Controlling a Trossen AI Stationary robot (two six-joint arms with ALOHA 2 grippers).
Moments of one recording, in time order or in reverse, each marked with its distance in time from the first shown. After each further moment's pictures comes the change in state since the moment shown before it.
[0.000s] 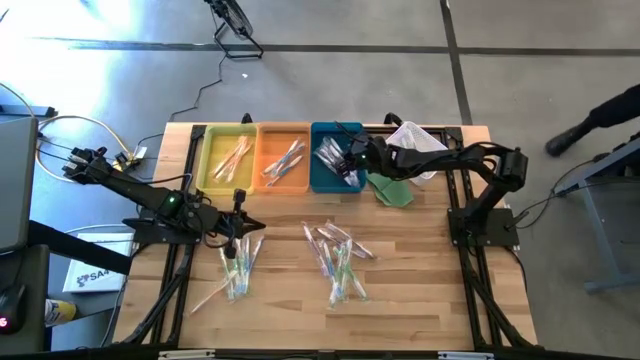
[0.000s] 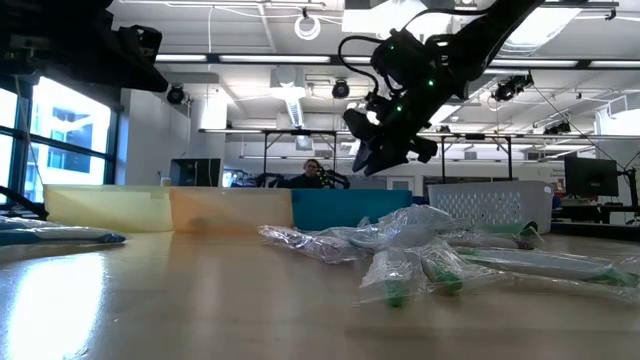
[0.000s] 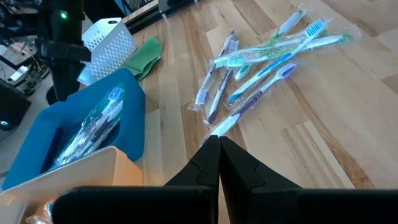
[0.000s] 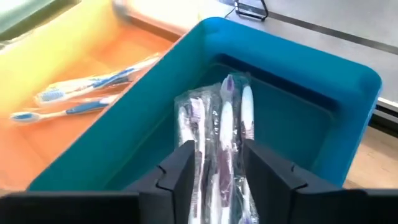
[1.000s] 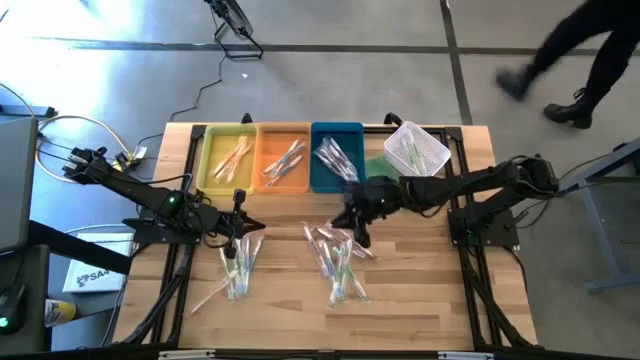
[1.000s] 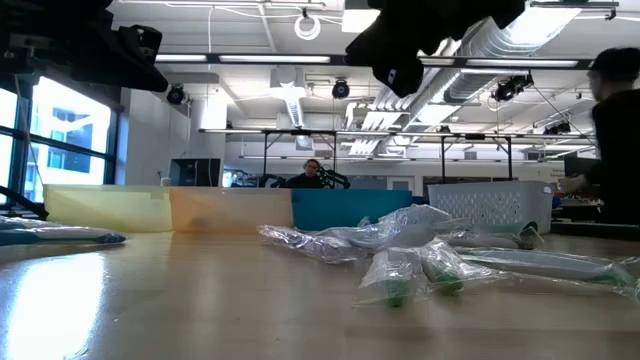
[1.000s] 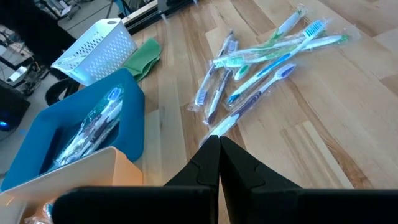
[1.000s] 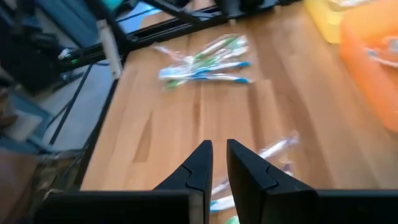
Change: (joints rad) left arm 0.000 0.000 0.000 0.001 0.003 0.000; right arm 0.408 -0.227 0.000 -0.067 -0.520 -0.168
